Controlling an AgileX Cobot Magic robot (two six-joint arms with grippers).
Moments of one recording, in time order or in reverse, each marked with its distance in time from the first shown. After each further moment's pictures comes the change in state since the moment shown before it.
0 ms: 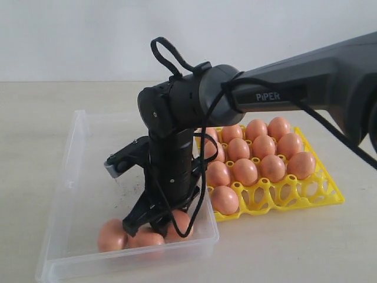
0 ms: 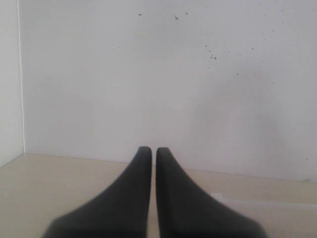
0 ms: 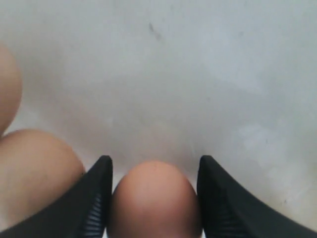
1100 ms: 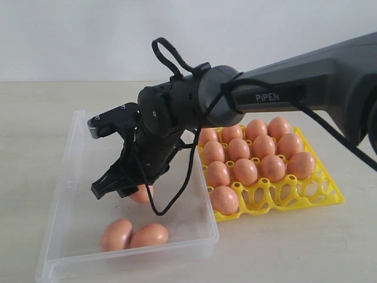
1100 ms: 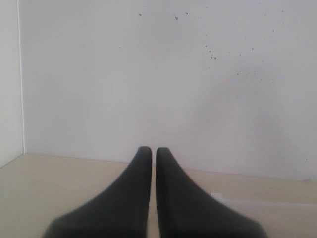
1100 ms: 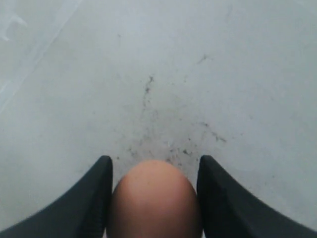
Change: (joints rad) left arm 0.000 0.000 0.000 0.000 0.000 0.000; right arm 0.000 0.000 0.000 0.053 -0.416 0.073
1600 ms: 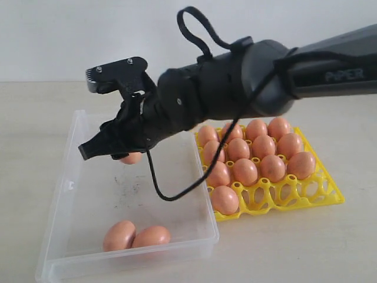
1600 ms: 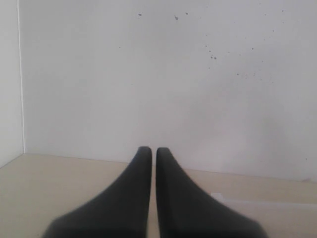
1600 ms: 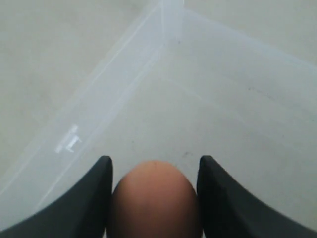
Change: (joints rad) left arm 0.000 0.000 0.000 0.000 0.000 0.000; right arm 0.009 -0.207 0.194 0.000 -0.369 0.049
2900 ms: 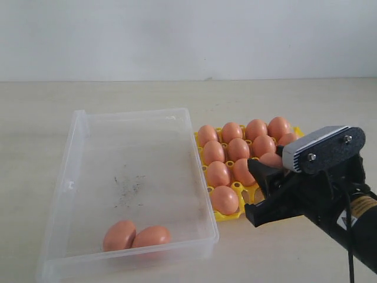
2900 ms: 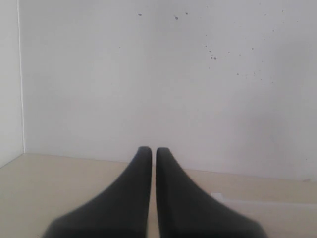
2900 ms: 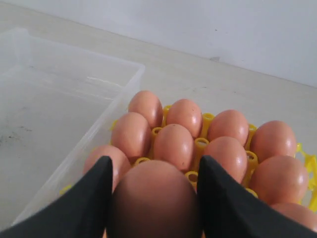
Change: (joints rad) left arm 0.000 0.000 0.000 0.000 0.000 0.000; right arm -0.148 -0.402 1.131 0.082 -1.202 -0.119
